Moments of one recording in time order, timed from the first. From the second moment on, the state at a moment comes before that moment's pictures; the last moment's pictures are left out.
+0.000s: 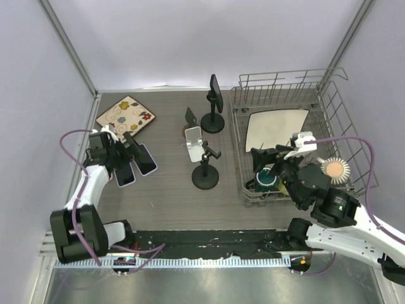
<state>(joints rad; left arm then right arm) 0.19 1.26 0.70 -0.26 0.33 -0.47 1.05 0.55 0.82 -0.35 0.81 0.27</state>
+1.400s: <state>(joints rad) -0.21 0.32 0.63 -0.52 -0.06 -0.18 0.71 1.94 1.69 0.05 0.76 -0.06</state>
